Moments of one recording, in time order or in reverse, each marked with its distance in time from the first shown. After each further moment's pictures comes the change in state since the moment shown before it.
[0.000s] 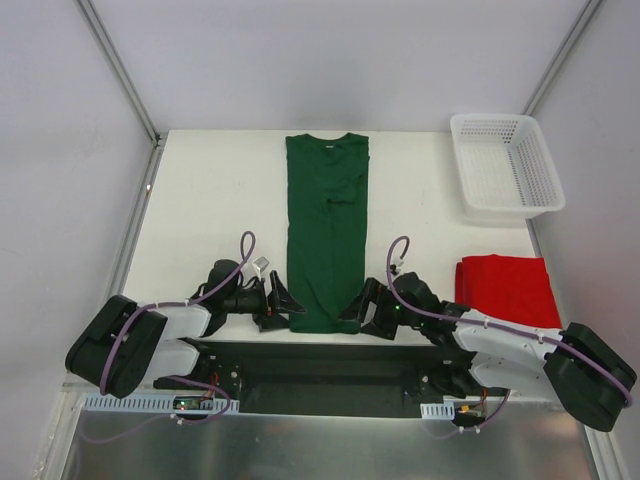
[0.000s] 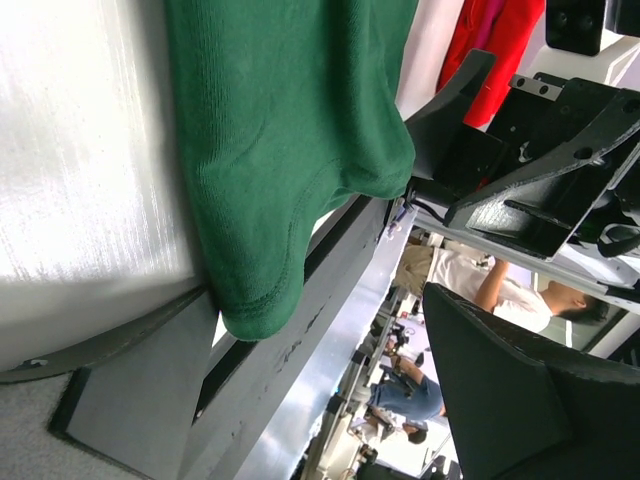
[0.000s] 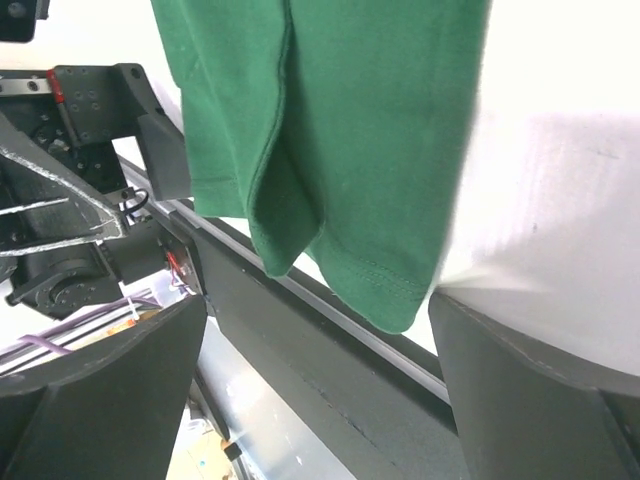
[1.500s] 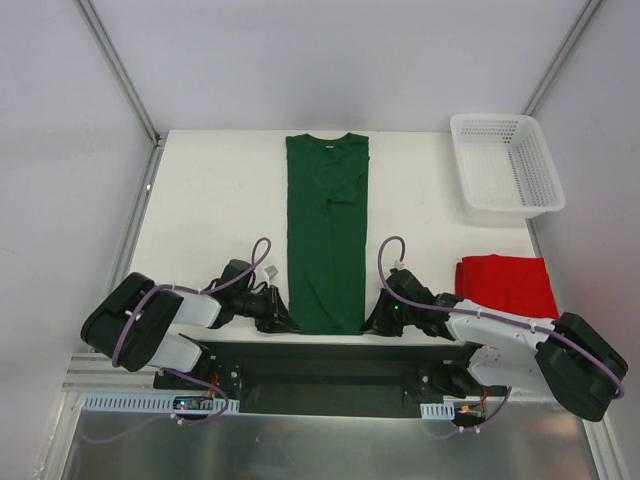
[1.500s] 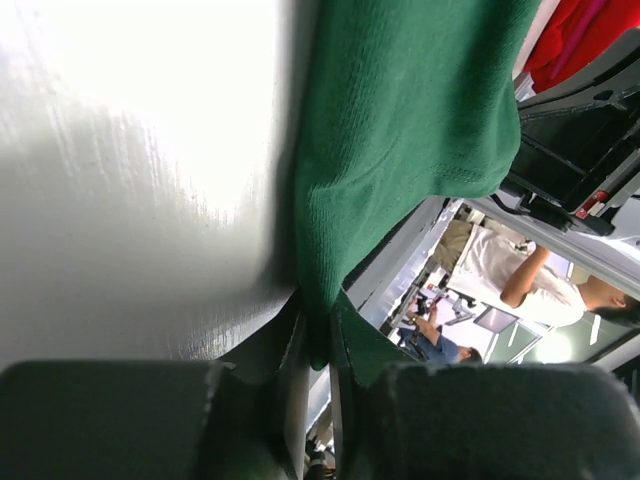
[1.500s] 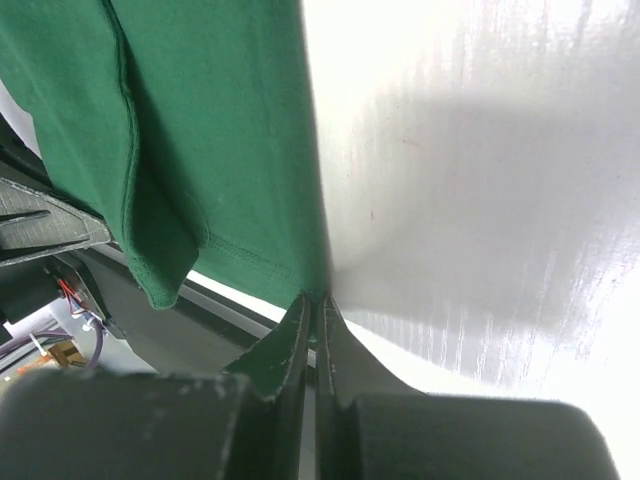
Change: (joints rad) left arm -0.065 0.156 0.071 -0.129 -0.023 0.092; right arm -0.013 0.081 0.107 -0.298 0.076 -0.072
